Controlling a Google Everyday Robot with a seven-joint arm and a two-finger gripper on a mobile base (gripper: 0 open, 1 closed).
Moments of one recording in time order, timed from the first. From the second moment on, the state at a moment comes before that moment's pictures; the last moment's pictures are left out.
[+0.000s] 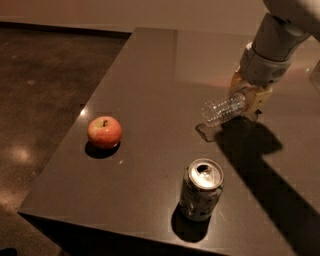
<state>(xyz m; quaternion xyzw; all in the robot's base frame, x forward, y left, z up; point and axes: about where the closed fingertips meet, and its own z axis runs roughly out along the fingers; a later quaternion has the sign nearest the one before) 0.565 -0.227 0.878 -0.81 0.57 -0.03 0.08</state>
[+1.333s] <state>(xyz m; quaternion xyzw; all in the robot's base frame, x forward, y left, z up) 0.449 -0.213 0.872 -0.78 0.62 -0.03 0.09</state>
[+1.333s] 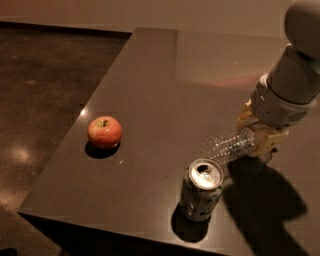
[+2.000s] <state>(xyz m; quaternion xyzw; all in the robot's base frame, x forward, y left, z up) 0.432 -0.201 0.852 -0.77 0.63 -0.02 0.07</state>
